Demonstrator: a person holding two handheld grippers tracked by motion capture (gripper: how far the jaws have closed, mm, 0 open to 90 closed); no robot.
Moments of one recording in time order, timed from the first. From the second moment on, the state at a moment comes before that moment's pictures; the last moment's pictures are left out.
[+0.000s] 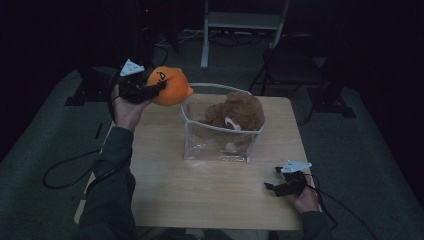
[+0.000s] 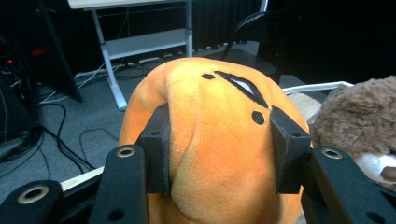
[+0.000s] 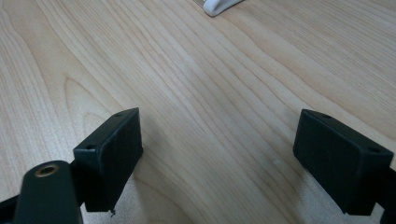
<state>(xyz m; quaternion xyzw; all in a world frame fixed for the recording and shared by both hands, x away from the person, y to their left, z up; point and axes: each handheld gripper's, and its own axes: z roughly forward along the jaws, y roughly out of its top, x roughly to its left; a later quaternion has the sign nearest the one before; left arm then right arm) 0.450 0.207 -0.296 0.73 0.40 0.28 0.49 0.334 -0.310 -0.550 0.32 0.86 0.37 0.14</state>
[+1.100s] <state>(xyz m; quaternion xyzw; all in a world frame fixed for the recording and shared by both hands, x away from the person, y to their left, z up) 0.451 0.166 -0.293 0.74 0.36 0.25 0.51 0.334 -0.310 -0.550 0.32 0.86 0.37 0.14</state>
